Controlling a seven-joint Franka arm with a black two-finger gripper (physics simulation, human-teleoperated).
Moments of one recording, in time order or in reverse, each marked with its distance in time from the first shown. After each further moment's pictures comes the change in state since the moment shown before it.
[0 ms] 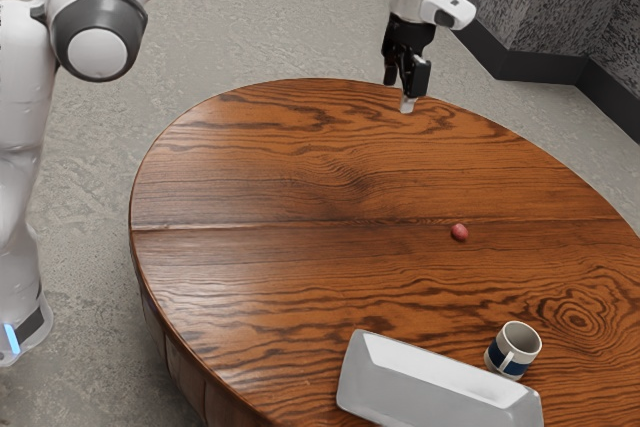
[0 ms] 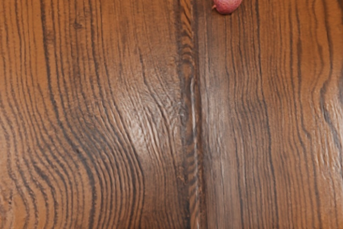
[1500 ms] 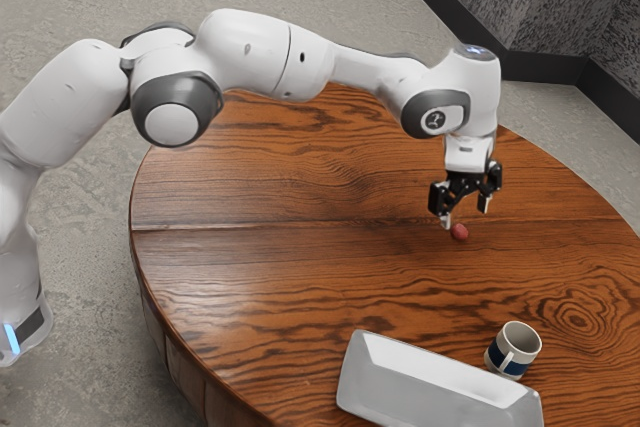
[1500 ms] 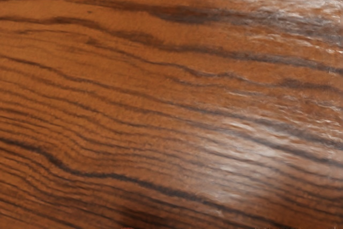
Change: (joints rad) arm -0.013 0.398 -0.101 0.057 -0.127 0.513 1.252
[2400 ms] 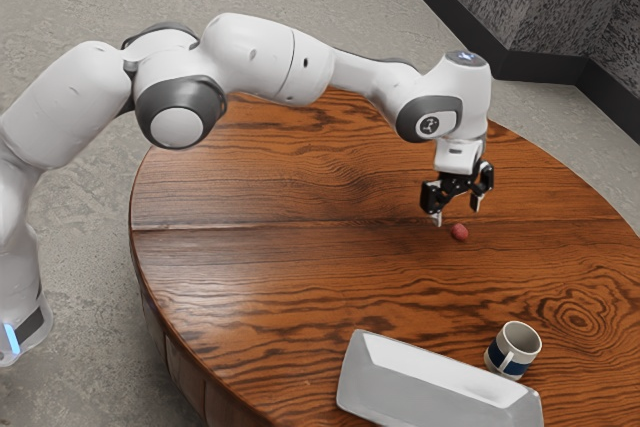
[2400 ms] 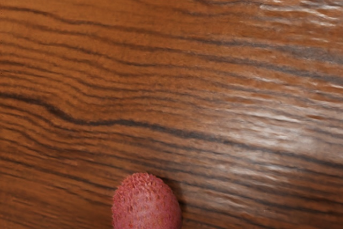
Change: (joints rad) arm 0.003 0.018 0.044 -0.028 -0.023 0.051 0.091
